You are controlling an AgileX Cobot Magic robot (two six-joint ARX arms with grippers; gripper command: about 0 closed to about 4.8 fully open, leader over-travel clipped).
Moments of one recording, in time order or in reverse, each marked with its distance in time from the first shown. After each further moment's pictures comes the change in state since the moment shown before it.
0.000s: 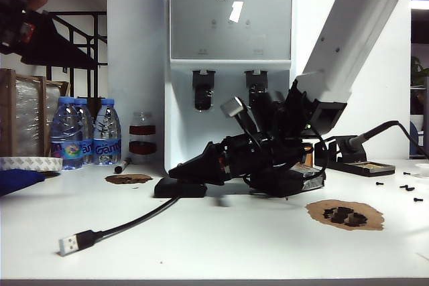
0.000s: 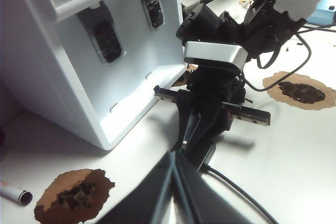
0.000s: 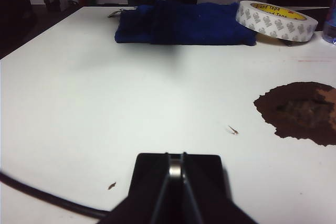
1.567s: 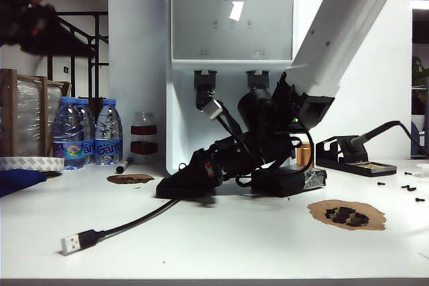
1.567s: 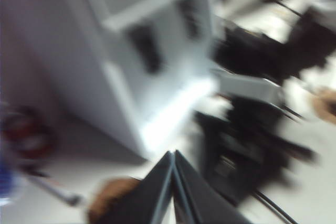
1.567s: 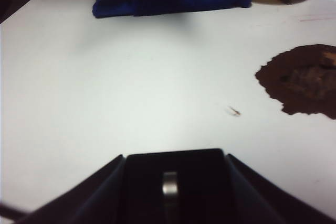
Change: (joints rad) left arm 0.000 0.000 0.000 0.173 -0.128 -0.124; right arm 0.027 -0.016 0.030 -0.097 0.141 0.041
